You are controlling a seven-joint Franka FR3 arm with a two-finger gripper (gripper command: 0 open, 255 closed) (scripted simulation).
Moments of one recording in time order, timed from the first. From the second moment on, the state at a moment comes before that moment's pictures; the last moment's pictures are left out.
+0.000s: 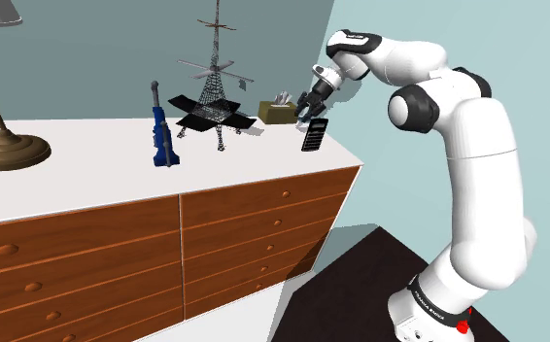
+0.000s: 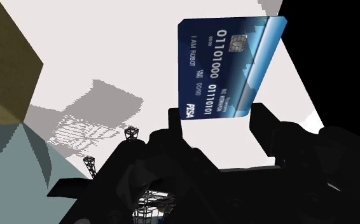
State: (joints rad) arm -0.04 0.68 -0.51 -1.18 0.87 1.57 -1.96
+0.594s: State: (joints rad) arm -0.03 0.70 -0.51 -1.26 0.88 1.65 -2.02
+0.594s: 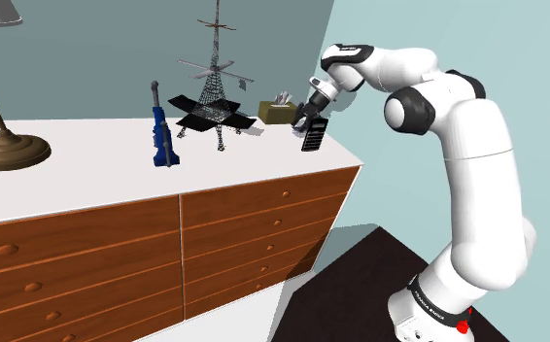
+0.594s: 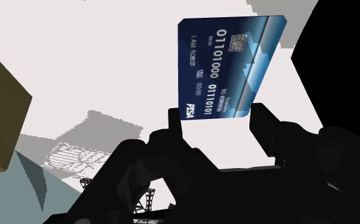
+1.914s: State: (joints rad) arm -0.02 0.74 -0.49 -1.31 0.91 1.72 -2.07
